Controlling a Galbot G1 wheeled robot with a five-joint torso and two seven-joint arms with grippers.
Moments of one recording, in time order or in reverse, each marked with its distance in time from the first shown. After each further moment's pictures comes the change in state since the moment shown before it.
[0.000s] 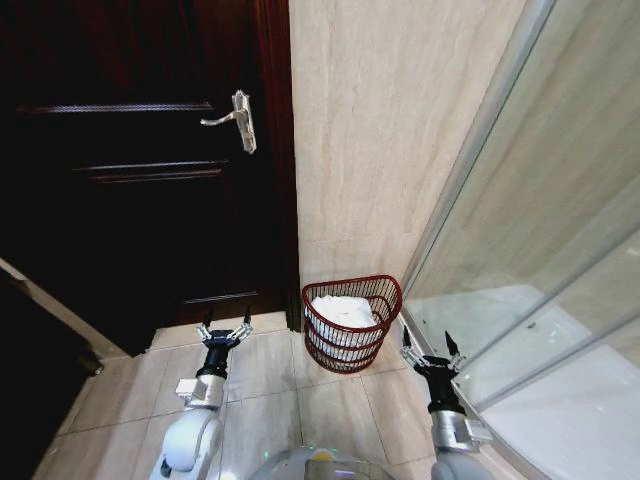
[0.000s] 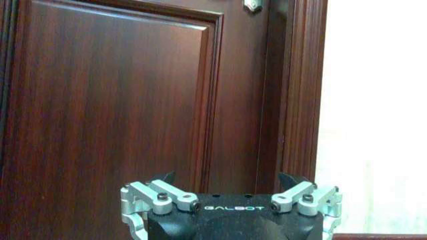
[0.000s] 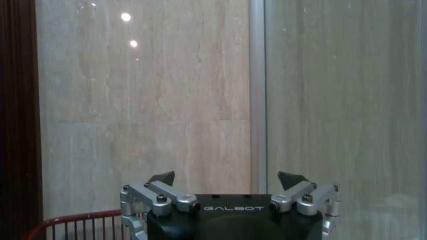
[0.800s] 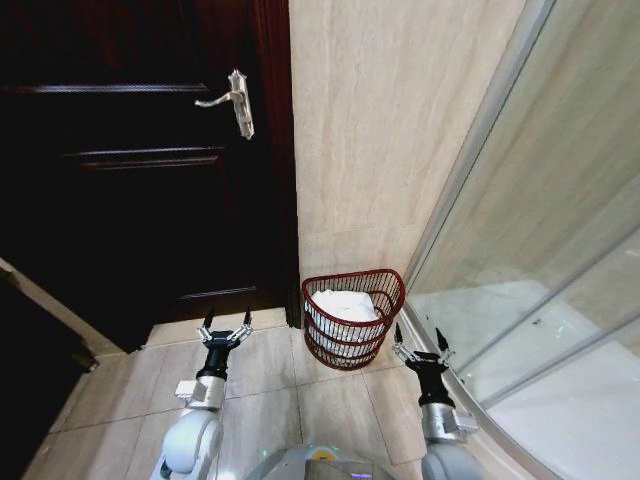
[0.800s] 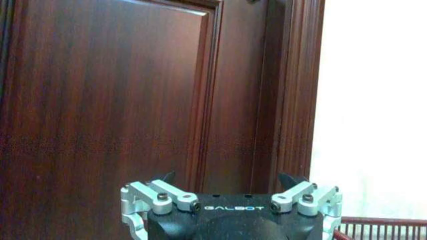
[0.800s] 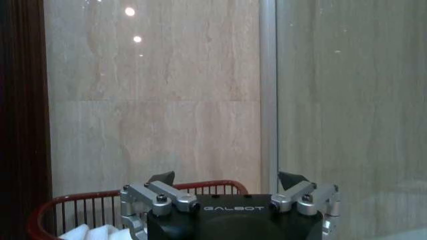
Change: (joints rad) left arm 0.004 0.003 0.007 0.000 -0.021 -0.012 0.016; right arm 0.039 -0.023 -0.062 -0.015 -0.025 -0.033 0.052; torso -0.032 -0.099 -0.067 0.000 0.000
